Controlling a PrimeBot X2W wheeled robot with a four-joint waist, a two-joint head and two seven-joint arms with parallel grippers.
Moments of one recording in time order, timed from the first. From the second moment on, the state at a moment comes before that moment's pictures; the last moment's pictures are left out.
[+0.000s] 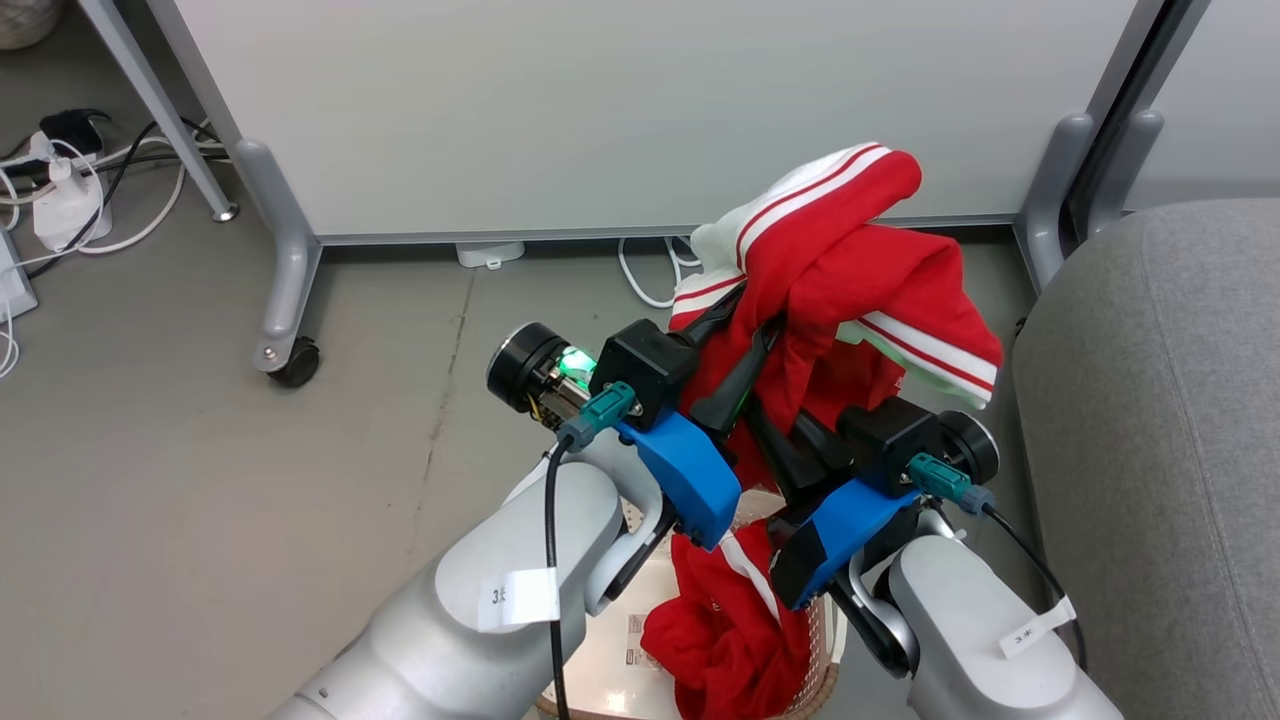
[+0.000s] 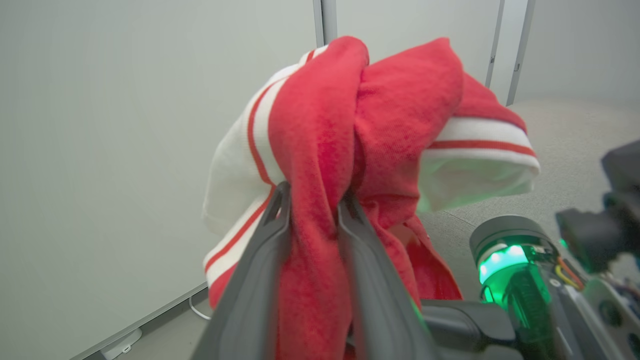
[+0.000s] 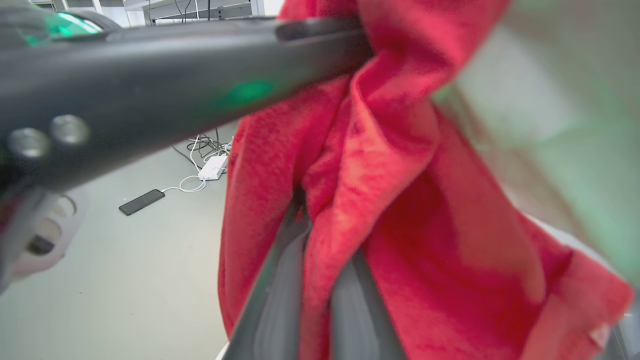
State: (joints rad) left arm -0.77 0.05 -0.96 0.63 -0.60 -0.03 -0.25; right arm -0.51 -0.05 0.46 0.58 0.22 0.13 -0.26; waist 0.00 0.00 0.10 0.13
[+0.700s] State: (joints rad) left arm -0.78 0.05 -0.97 0.64 -0.62 -0.02 -0.26; right arm -0.49 -0.05 0.46 0.56 0.22 0.13 -0.26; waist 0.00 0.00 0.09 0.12
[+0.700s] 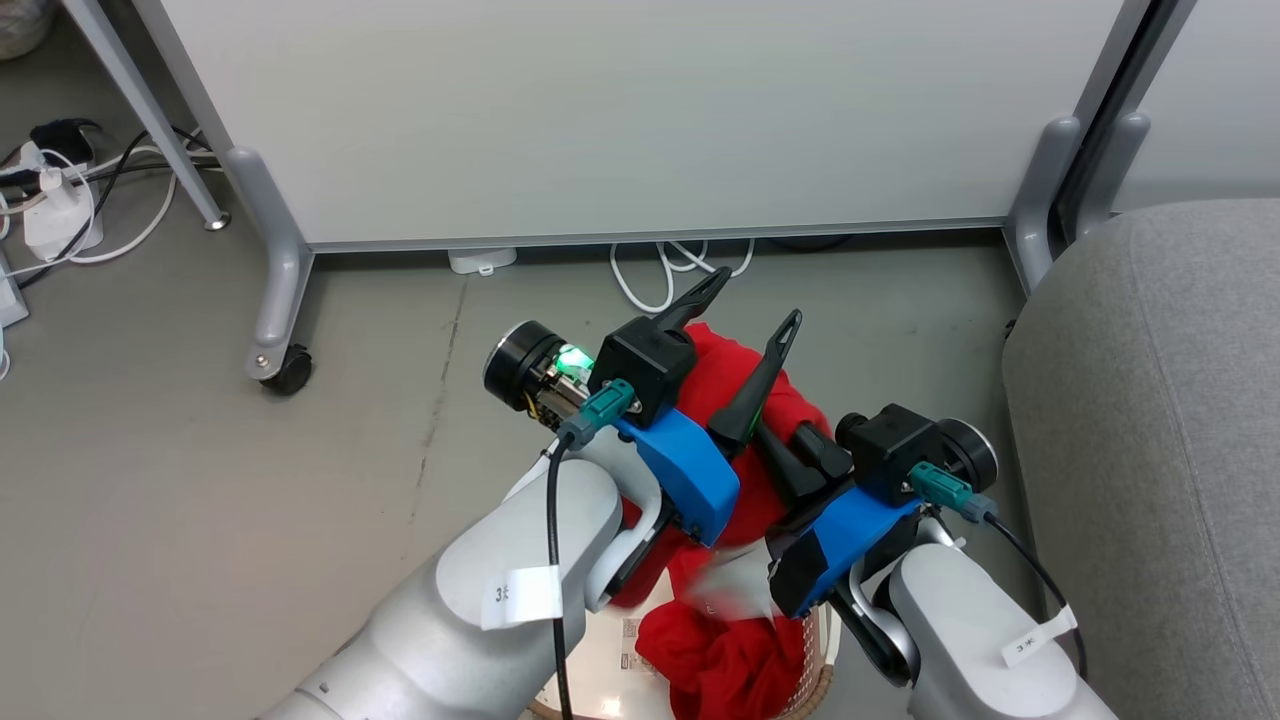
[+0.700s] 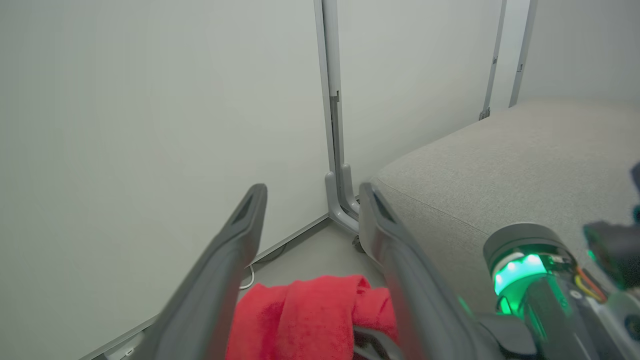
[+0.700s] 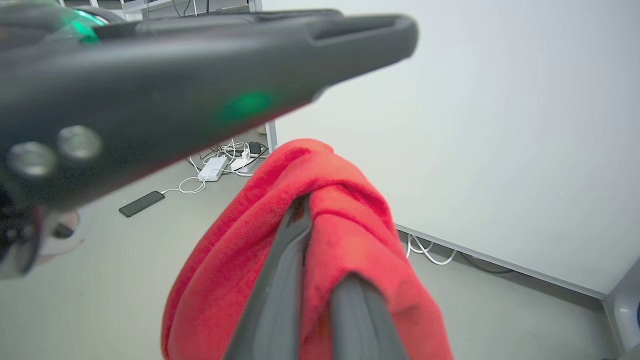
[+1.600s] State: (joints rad) left arm -0.74 0.08 -0.96 0.60 -0.58 -0.01 -0.26; right arm -0.44 -0.07 0.22 0.42 0.17 0.13 -0.26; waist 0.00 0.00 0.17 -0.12
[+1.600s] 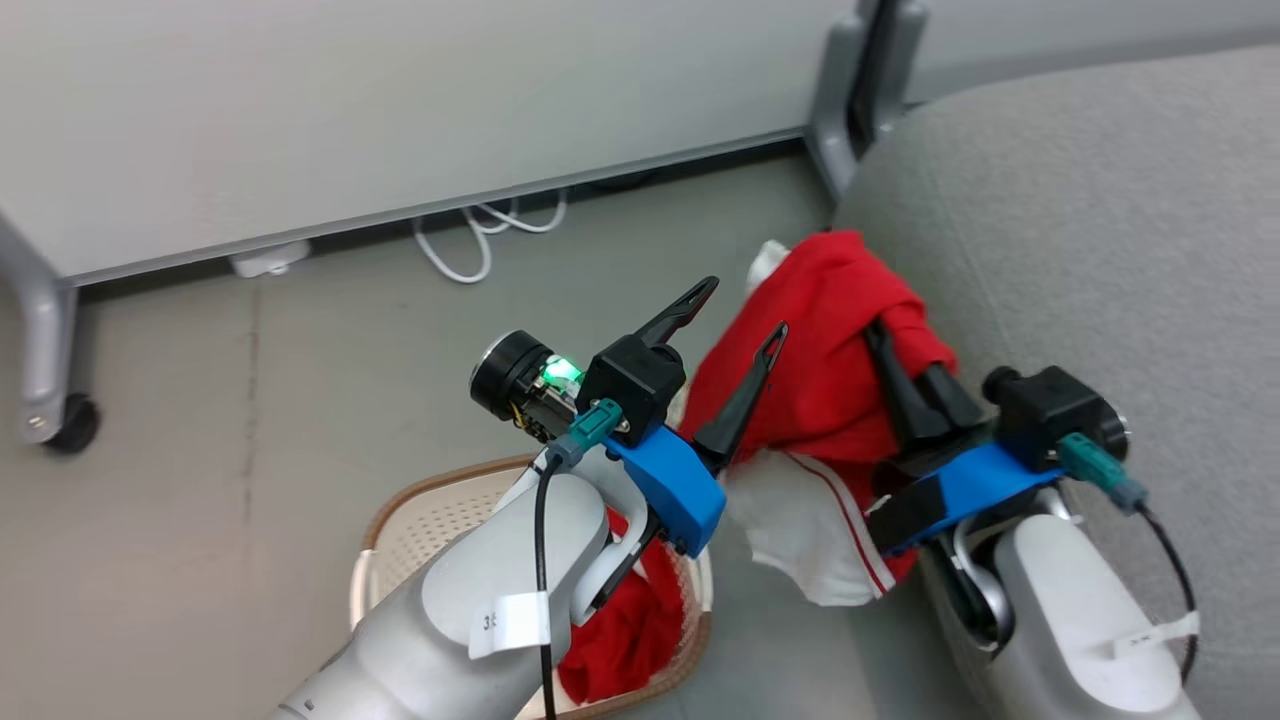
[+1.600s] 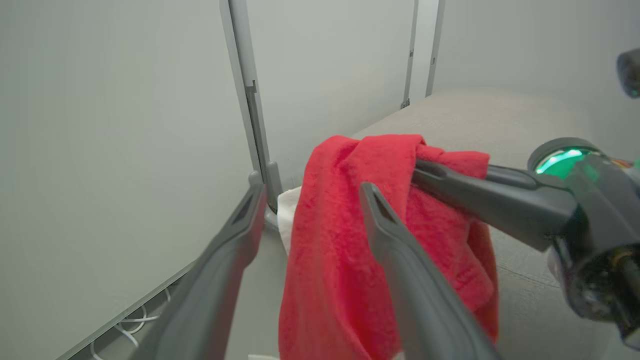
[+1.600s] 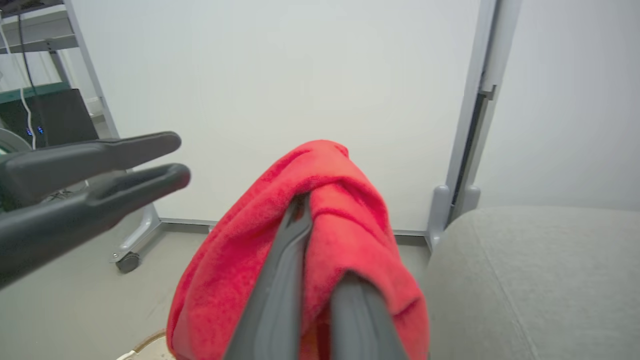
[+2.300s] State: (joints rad) left arm -0.75 0.08 -1.02 0.61 -0.53 -0.04 -0.26; right arm -0.27 -0.09 0.01 0.24 0.16 0.13 -0.26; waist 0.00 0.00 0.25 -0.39
